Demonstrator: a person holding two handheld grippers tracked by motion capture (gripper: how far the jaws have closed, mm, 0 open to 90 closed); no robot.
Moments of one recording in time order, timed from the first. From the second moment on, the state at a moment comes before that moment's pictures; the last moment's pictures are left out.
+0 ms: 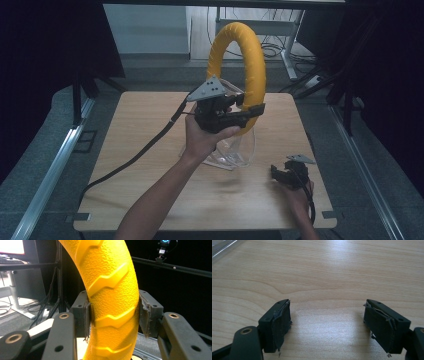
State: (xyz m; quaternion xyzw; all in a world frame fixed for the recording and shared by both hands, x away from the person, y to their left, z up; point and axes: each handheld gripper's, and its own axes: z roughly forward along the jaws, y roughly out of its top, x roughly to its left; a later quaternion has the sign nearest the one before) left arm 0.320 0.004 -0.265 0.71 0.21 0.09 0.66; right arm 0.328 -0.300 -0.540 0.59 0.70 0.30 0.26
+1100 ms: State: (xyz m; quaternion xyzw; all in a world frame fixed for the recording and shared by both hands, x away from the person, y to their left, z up) left arm 0.349 -0.004 -0.326 0.72 0.26 0.06 0.64; right arm 0.328 -0.300 -0.540 0.59 0.70 0.30 0.26
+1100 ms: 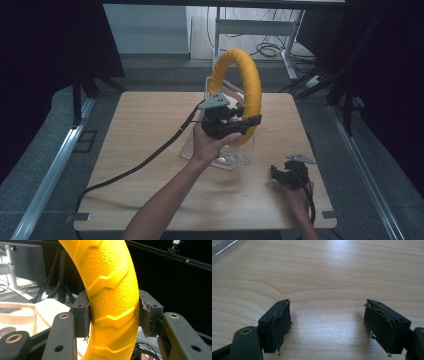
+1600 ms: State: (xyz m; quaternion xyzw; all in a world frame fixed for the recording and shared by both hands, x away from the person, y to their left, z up) left arm 0.355 -0.011 -0.347 0.73 0.28 0.05 0.62; right arm 0.328 -0.300 -0.540 0.59 0.70 0.30 0.26
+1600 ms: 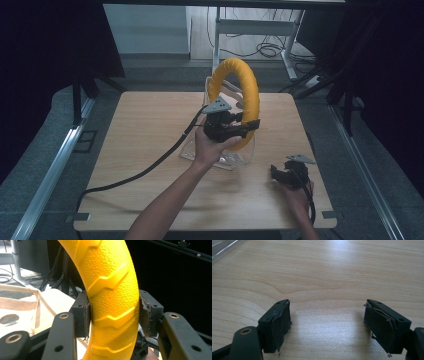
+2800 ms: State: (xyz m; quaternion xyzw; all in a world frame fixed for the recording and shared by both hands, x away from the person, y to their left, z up) left arm 0.367 0.001 -0.399 0.72 0.34 0.01 0.60; right arm 0.328 -0.301 -0.540 0.59 0.70 0.30 0.26
